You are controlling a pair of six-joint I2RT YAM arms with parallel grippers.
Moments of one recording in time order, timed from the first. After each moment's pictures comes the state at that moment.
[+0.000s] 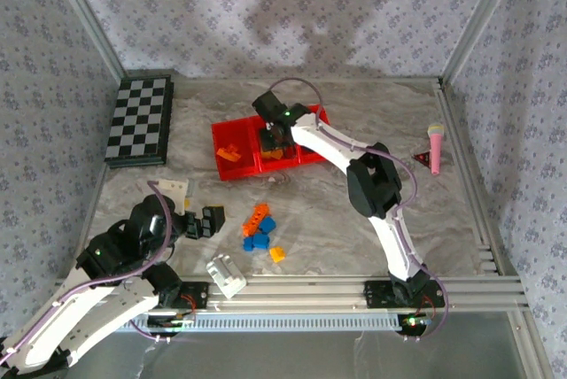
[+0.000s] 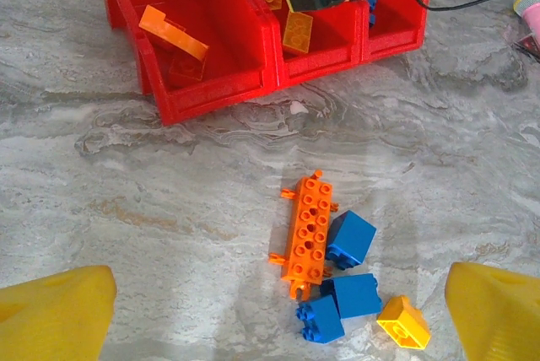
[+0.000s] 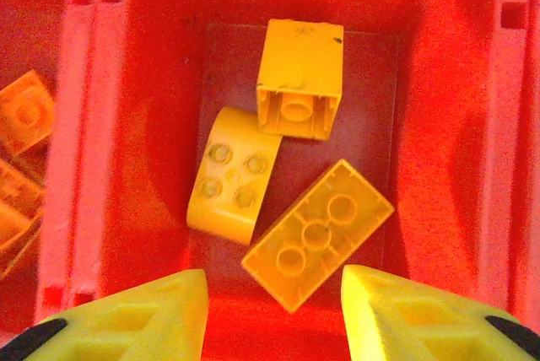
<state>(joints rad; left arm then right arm) -0.79 0.45 0.73 -0.90 -0.20 -0.52 0.72 2.22 1.99 -0.85 0.14 0.37</state>
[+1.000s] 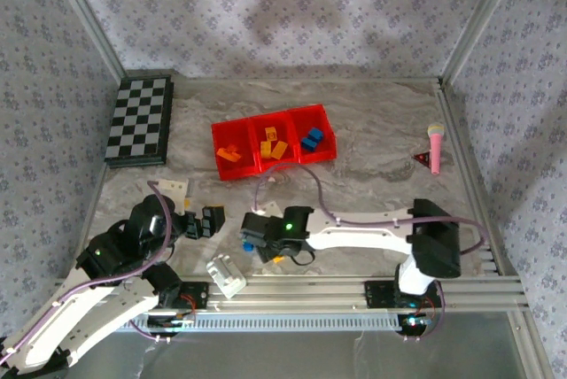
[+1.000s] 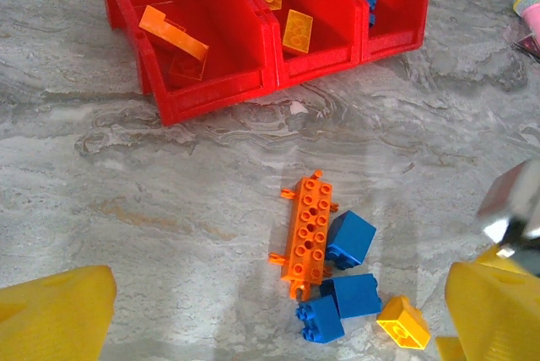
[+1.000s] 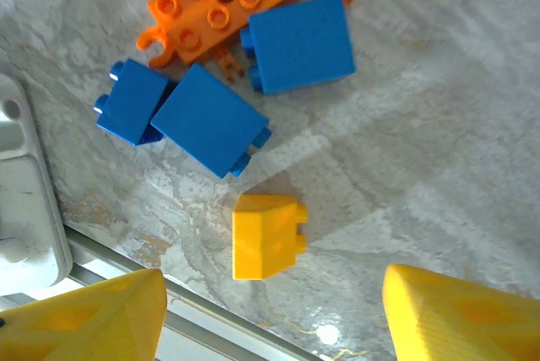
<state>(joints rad) -0.79 0.45 0.73 -0.90 -0.20 -0.52 1.36 1.68 1.25 -0.90 0.25 0.82</state>
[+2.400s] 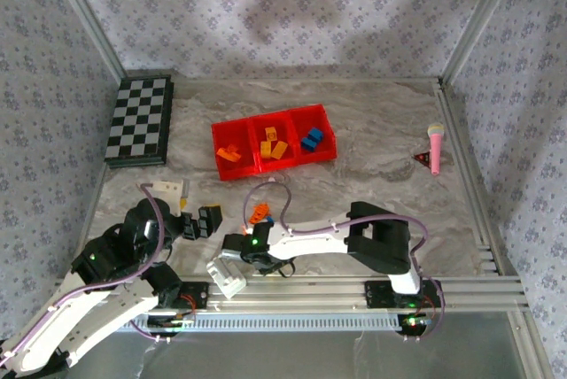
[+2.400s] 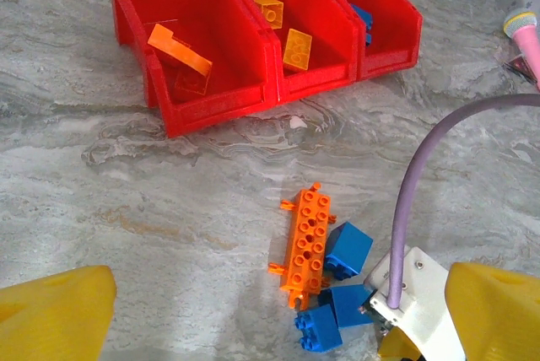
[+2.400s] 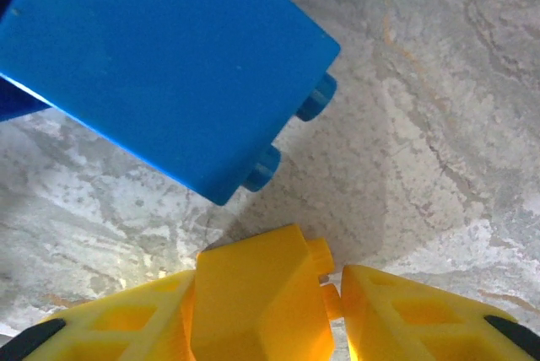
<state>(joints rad) -0.81 0.40 0.73 -0.90 -0.23 -0.54 1.40 1.96 1.33 -0.95 0.23 0.89</state>
